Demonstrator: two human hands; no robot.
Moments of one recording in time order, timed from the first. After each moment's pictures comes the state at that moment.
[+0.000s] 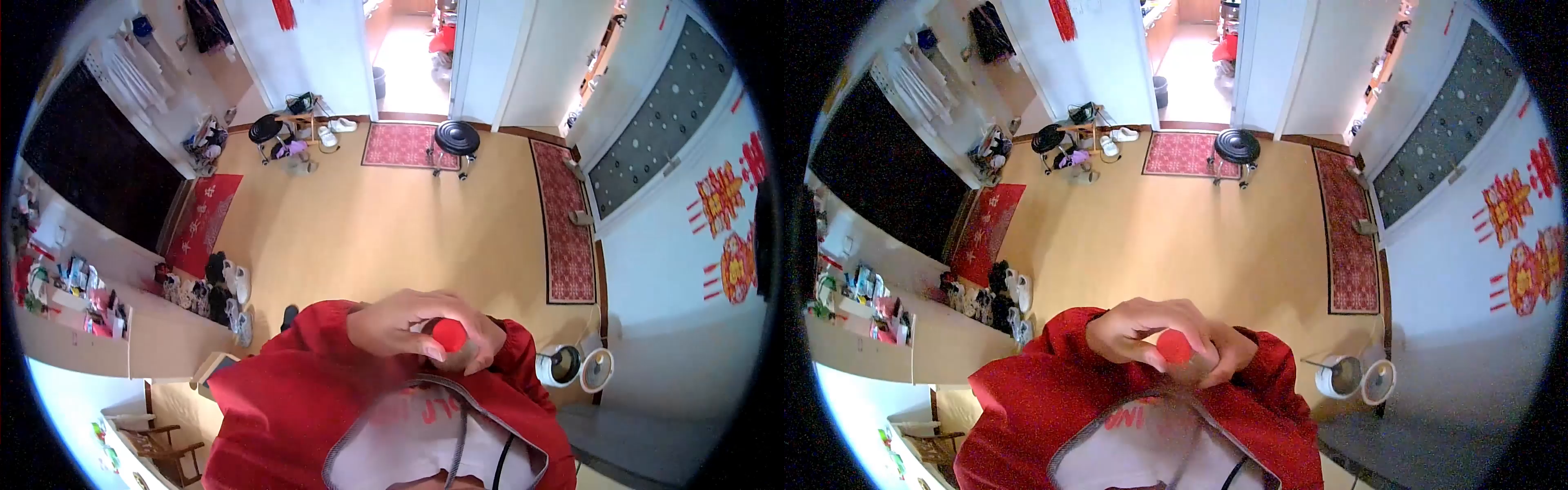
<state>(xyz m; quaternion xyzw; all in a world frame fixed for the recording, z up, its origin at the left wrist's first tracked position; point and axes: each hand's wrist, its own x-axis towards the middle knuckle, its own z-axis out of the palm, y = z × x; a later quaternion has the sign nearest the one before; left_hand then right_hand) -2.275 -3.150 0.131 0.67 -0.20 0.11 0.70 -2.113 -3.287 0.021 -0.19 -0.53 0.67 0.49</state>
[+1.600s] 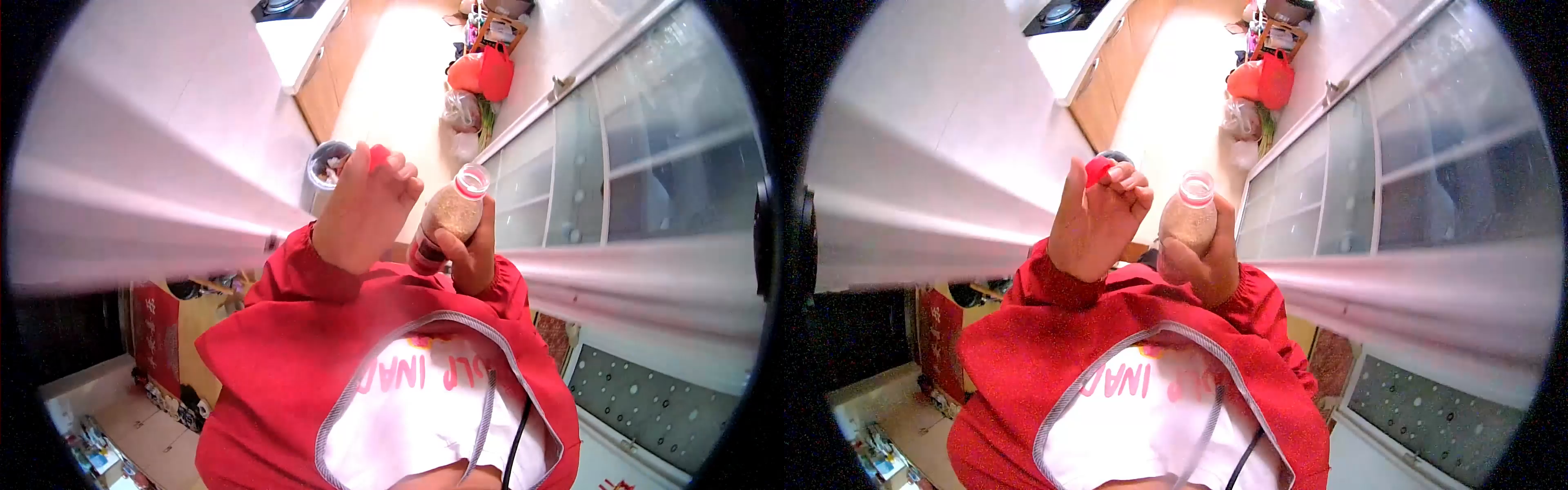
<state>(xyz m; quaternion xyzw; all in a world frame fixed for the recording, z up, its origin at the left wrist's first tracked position) -1.345 -1.750 0.064 0.08 -0.01 0.33 0.94 -1.215 -1.874 0.025 -0.51 -0.40 0.36 0.68</state>
